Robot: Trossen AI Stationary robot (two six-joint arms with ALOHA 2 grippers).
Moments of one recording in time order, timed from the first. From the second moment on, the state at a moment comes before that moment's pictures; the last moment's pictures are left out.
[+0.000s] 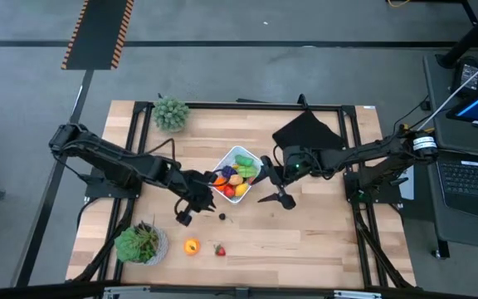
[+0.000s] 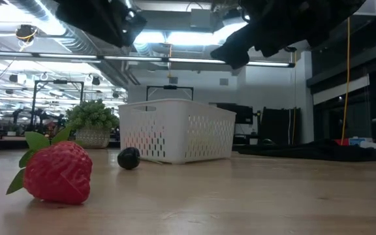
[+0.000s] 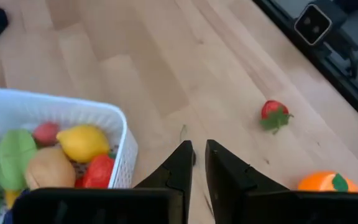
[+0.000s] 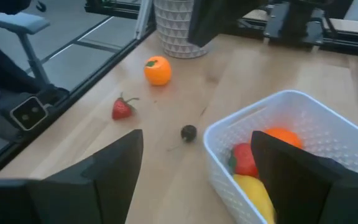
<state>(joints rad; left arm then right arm) -0.24 1.33 0.92 -0.39 0.10 0.19 0.02 1.43 0.75 0.26 -0.38 -0.14</state>
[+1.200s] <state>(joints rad) -0.29 1.48 1.00 -0.52 0.13 0.56 0.05 1.43 0.75 0.29 -0.38 -0.14</state>
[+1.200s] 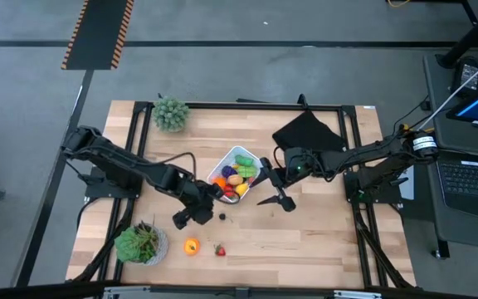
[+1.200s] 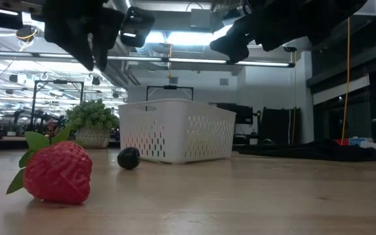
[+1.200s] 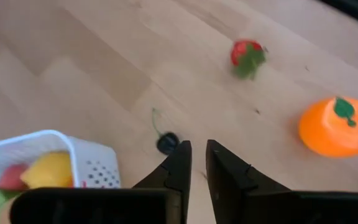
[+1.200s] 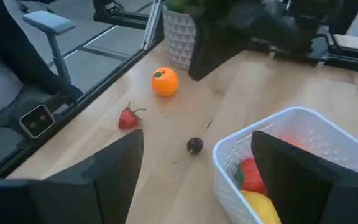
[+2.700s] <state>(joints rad) -0.53 1.72 1.26 -0.70 0.11 0.48 0.10 1.43 0.75 0.34 -0.30 -0.08</state>
